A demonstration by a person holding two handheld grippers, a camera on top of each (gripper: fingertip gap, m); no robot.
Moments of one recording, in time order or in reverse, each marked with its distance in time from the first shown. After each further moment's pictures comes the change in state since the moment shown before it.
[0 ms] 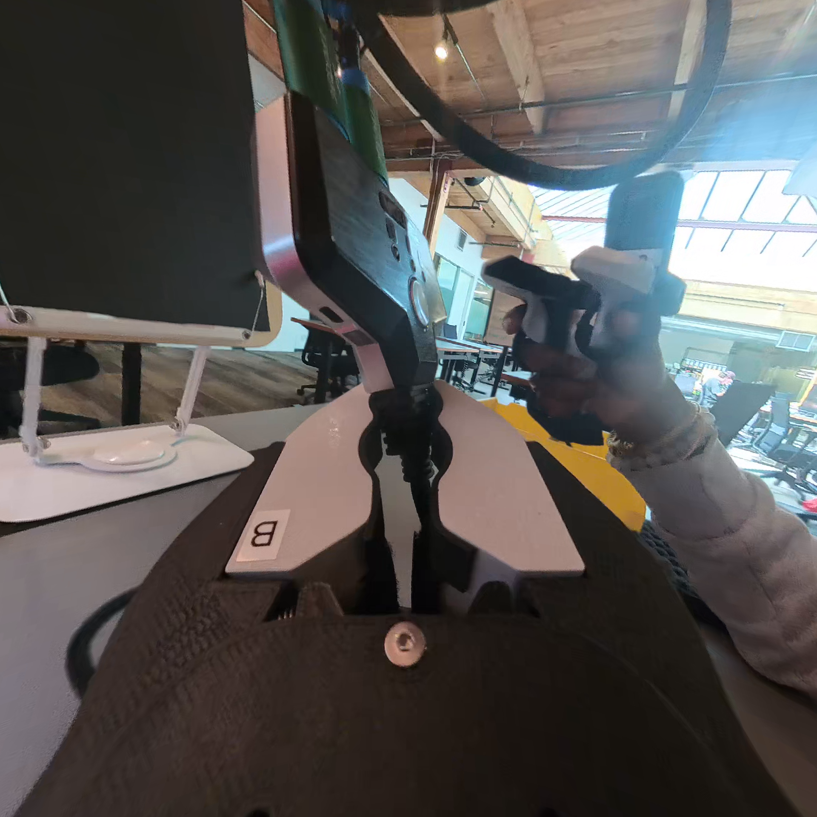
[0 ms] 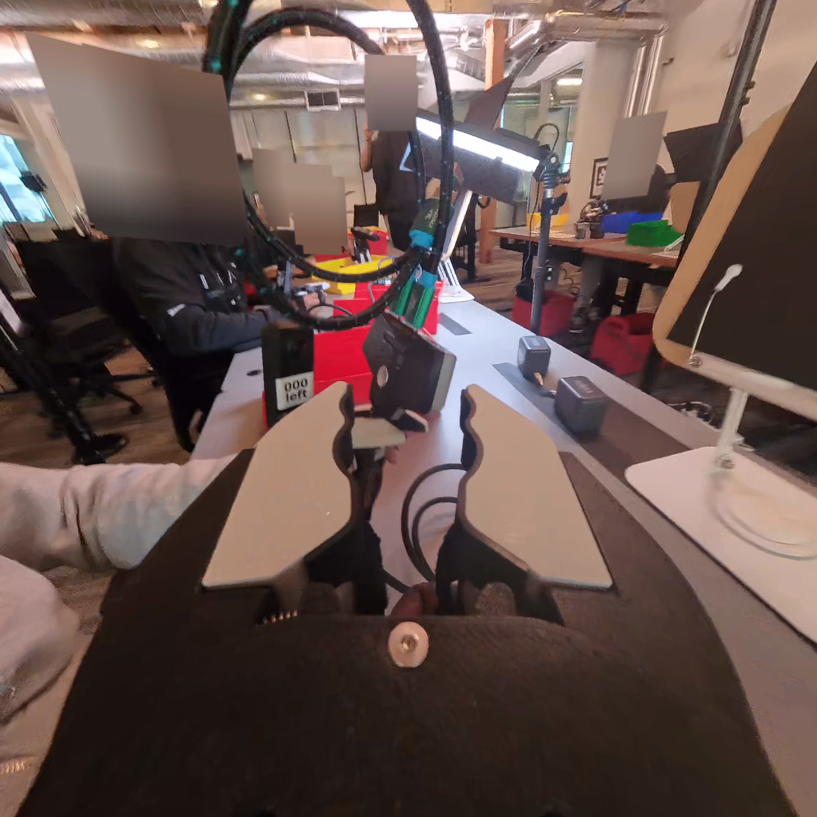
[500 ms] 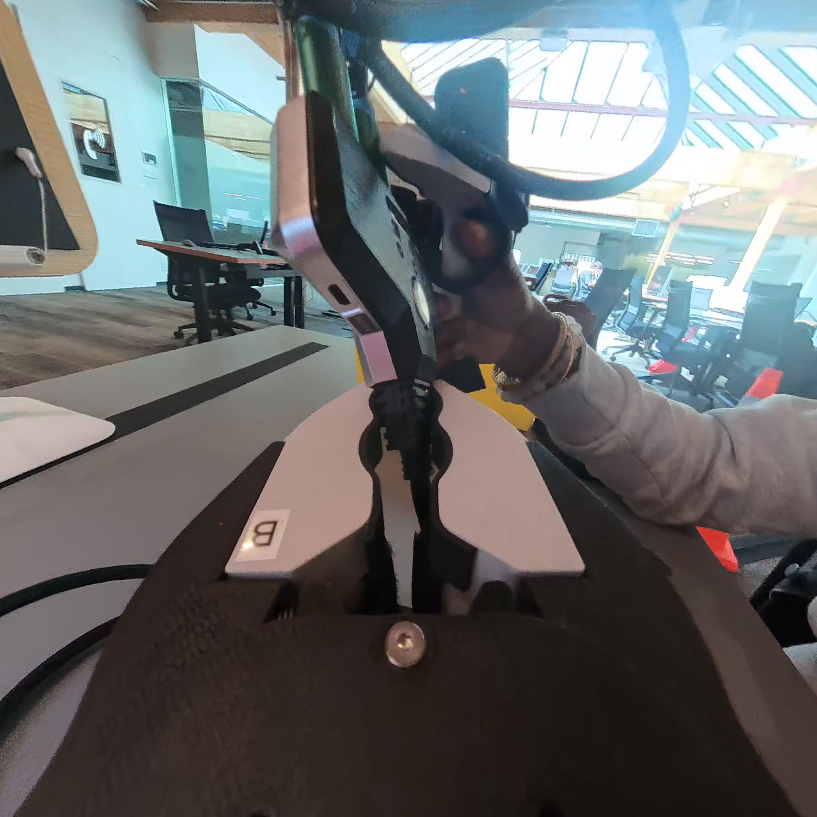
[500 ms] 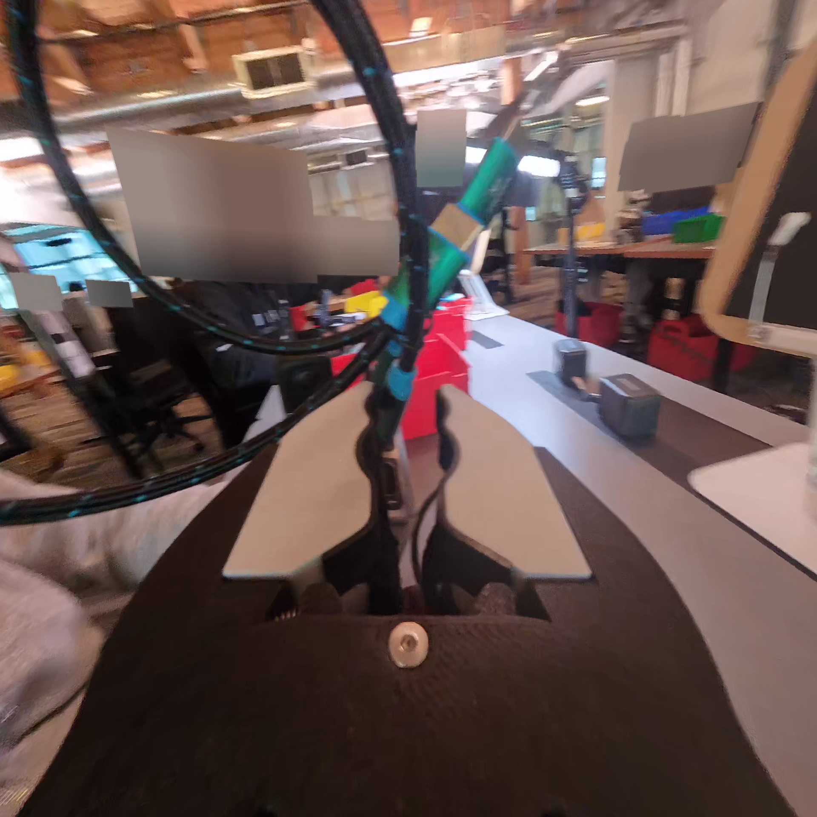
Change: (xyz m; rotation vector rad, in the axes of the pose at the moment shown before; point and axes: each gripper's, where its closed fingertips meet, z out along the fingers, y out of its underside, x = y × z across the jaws) left arm 0.045 0.055 0.009 -0.224 0.298 0.003; right arm 0.017 0.025 0.018 0.087 -0.069 0.135
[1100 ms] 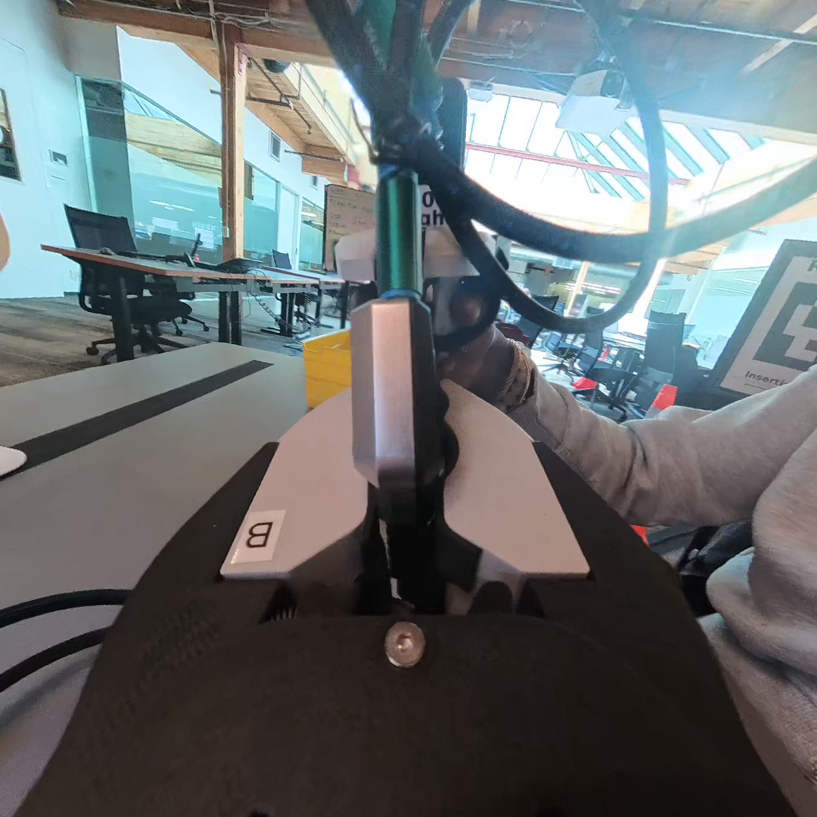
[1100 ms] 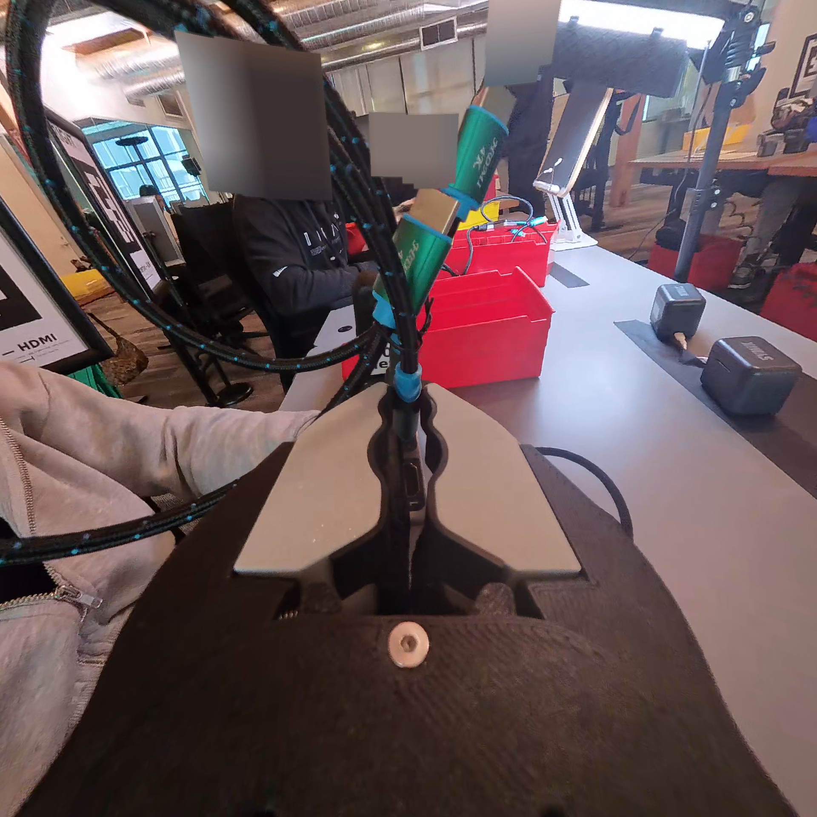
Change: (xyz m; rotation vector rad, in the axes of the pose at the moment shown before) left arm 0.014 -0.012 -0.007 0.050 0.148 -0.072; right arm -0.041 0.032 0.019 -0.197 -0.193 -0.009
